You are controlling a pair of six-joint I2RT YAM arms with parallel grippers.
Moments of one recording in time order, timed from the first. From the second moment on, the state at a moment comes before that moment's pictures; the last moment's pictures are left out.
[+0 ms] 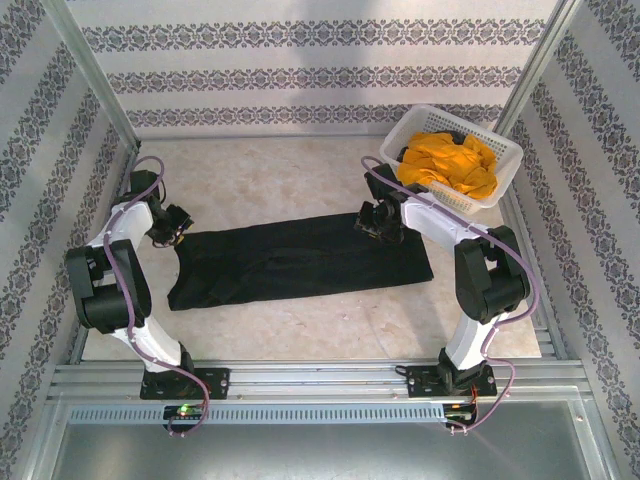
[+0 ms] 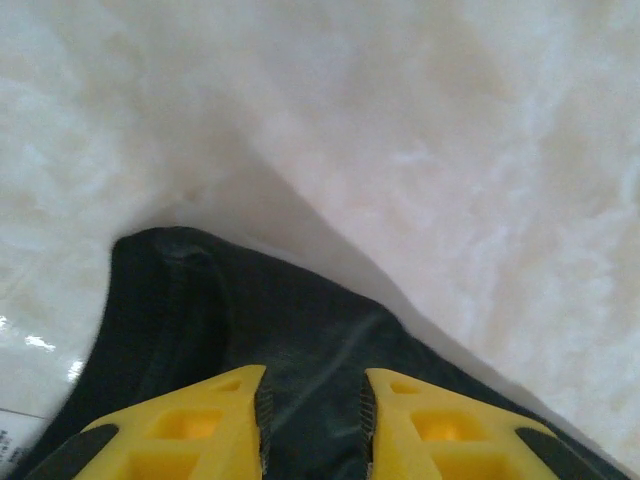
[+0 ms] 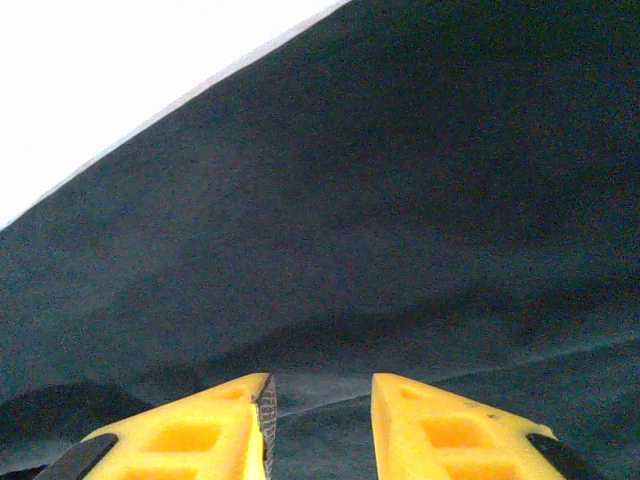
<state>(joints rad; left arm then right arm) 0.28 1.70 1.15 -0.68 0.22 -0.69 0.38 1.78 1.27 -0.67 -0.12 0.78</state>
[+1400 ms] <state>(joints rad) 0.01 1.69 1.03 -0.54 0.49 -0.31 0.46 1.58 1.16 -0.40 -0.52 0.70</state>
